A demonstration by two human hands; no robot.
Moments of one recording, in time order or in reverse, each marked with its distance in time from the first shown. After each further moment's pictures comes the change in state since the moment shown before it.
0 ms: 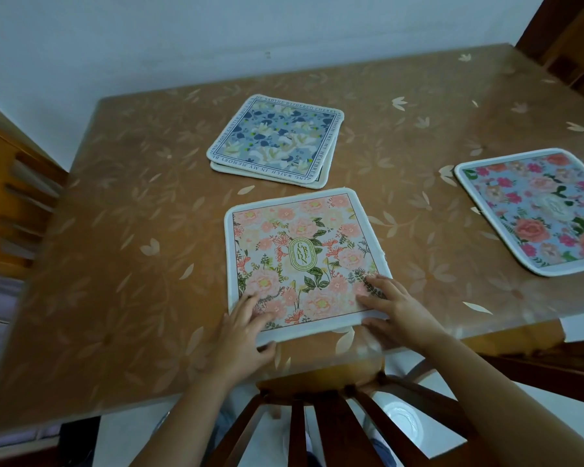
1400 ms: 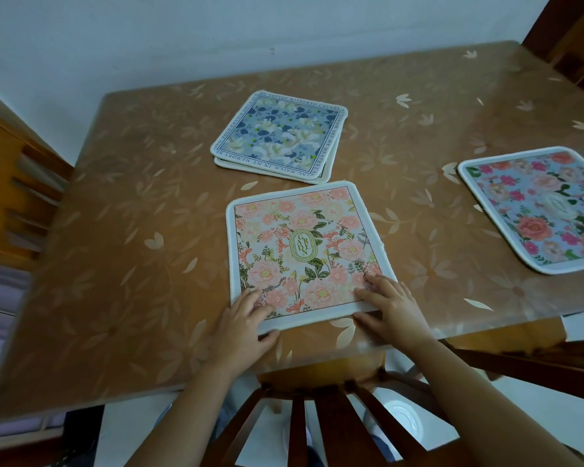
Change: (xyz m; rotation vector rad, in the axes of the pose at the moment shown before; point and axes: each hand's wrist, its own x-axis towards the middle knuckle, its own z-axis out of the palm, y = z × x) left_hand -0.002 0.008 -0.009 0.042 0.007 -0.029; right_hand -0.002 -0.023 0.010 0.008 0.110 0.173
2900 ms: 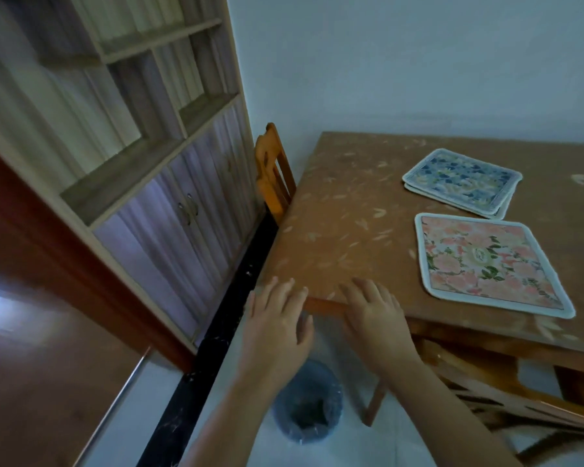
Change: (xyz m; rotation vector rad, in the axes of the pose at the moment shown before) left_hand -0.357 -0.056 -0.175 0.103 0.647 -0.253; right_hand -0.156 -0.424 0.011 -0.094 0.035 -0.387
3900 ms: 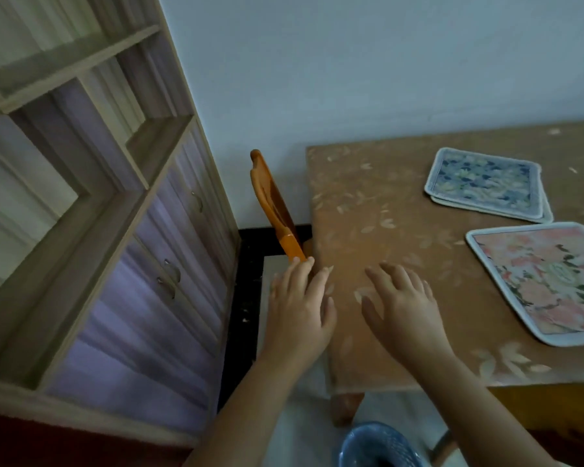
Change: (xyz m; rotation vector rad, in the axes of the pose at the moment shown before) left_hand 0.231 -0.205 0.032 -0.163 -0.078 0.299; right_hand 0.236 -0.088 0.067 -0.025 0.143 0.368
